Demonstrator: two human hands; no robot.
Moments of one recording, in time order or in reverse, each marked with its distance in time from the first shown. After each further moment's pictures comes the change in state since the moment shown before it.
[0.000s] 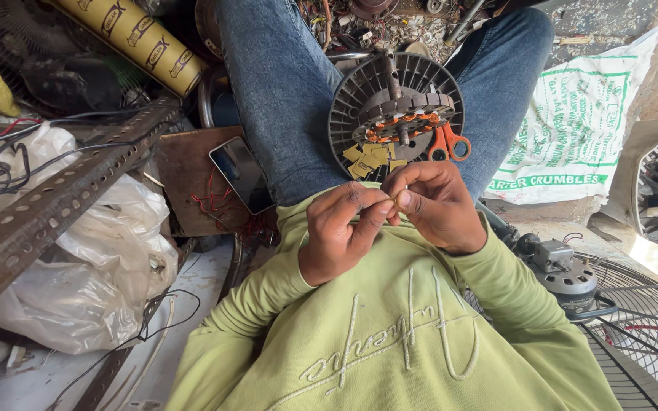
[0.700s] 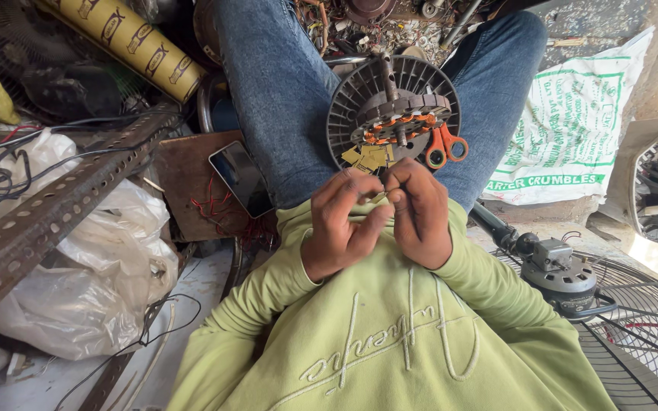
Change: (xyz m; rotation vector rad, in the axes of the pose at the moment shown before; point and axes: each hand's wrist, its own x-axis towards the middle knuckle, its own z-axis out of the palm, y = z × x) left_hand 0.008 -0.011 0.002 0.108 0.051 0.063; right_hand 0.004 0.009 0.038 -1.095 0.233 -0.467
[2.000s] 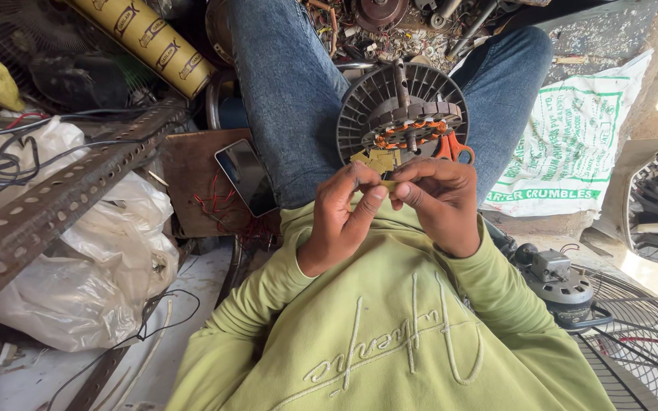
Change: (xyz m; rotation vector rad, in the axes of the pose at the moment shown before) left_hand -0.007 -0.012 -0.004 -0.197 -0.015 -0.210; right_hand 0.004 0.028 -0.014 0.640 0.005 0.289
